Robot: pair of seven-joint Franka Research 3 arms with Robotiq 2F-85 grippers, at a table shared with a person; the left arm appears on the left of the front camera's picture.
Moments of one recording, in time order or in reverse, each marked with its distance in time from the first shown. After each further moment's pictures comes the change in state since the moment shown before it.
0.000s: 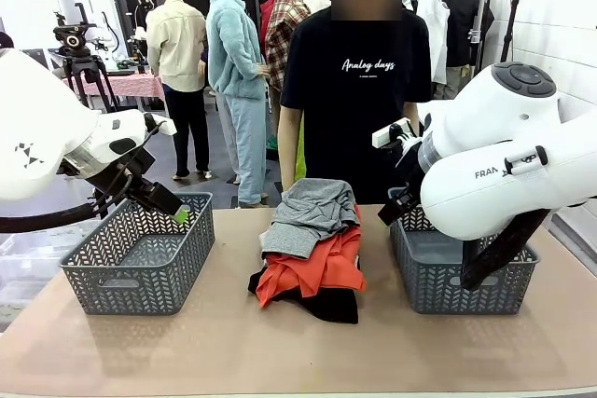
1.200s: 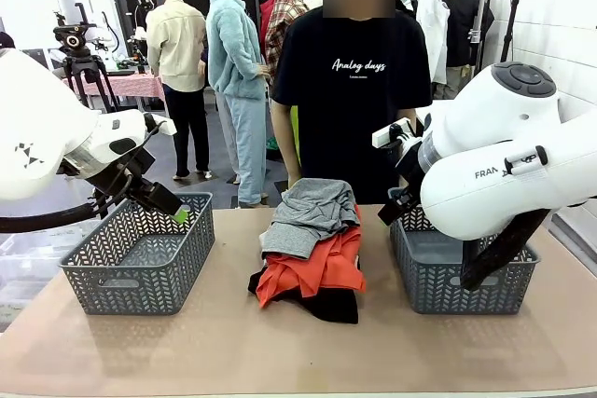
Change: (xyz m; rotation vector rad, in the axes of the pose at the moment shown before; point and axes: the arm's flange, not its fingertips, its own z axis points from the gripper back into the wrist) left arm 0.000 0.000 0.000 0.000 0.000 0.000; right arm 0.000 0.000 0.000 0.000 0.000 0.000
